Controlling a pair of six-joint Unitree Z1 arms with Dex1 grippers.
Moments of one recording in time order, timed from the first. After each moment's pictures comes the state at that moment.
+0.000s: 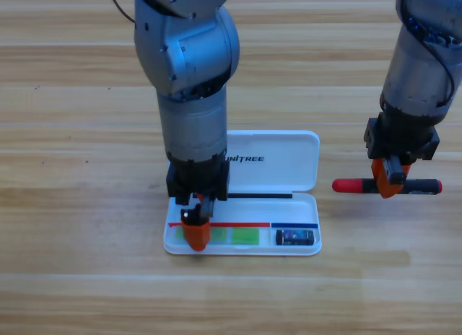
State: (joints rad) arm 0 -0.88 2.21 -1.75 1.09 0.01 0.74; arm 1 0.72 2.07 -1.67 1.13 0.00 -0.86
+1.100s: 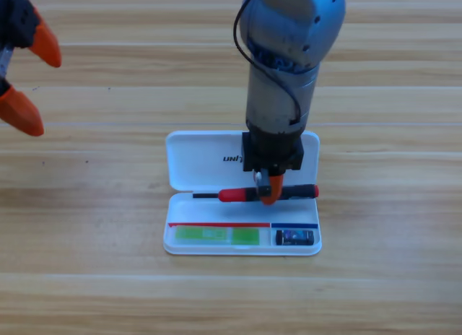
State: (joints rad) arm 0 -0.47 1.68 -1.67 1.27 -0.11 0.99; arm 1 0.92 2.41 -2.24 1.31 0.00 -0.76
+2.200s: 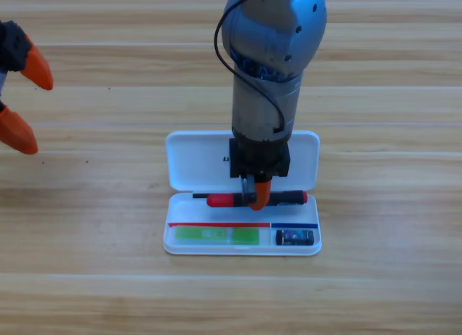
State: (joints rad) arm 0 -0.39 1.68 -1.55 1.19 -0.16 1.03; arm 1 0.95 2.44 -2.29 1.33 -0.01 -0.72
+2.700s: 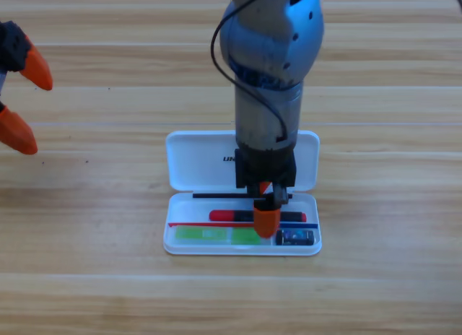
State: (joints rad) arm 0 -0.39 1.68 -1.55 1.19 -0.16 1.03; arm 1 0.97 2.43 -2.28 1.38 0.00 -0.68
